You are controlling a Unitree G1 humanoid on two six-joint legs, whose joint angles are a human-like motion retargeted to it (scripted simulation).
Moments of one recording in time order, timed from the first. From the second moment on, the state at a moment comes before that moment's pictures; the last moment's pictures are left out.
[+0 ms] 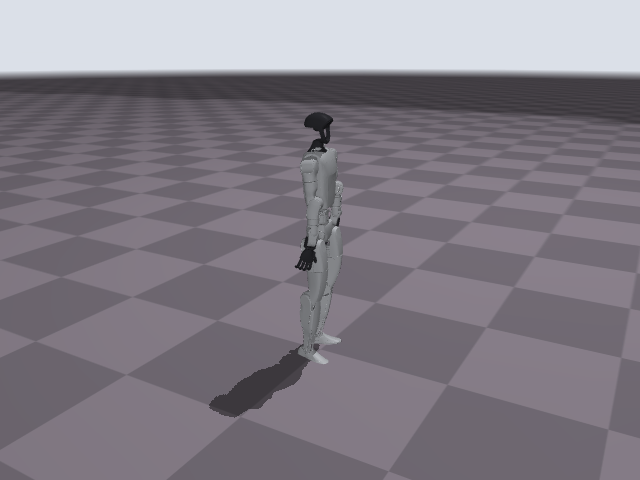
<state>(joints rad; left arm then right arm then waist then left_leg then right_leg) -0.11 0.08 0.35 1.70 0.31 0.24 0.02 -0.10 -0.10 0.07 1.70 -0.59 0.16 0.10 0.03 0.01 -0.10 0.00 0.00 0.39 0.03 -0.11 -0.01 -0.02 -0.05 -0.33 0.01 -0.06 0.04</state>
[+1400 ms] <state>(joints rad) 0.48 0.10 0.49 1.70 0.40 0.36 -0.22 -0.43 0.16 0.27 1.19 -0.64 -0.14 0.49 0.01 0.05 -0.08 0.05 0.02 0.50 0.00 -0.13 -0.02 -0.07 -0.02 -0.22 0.04 -0.04 0.03</state>
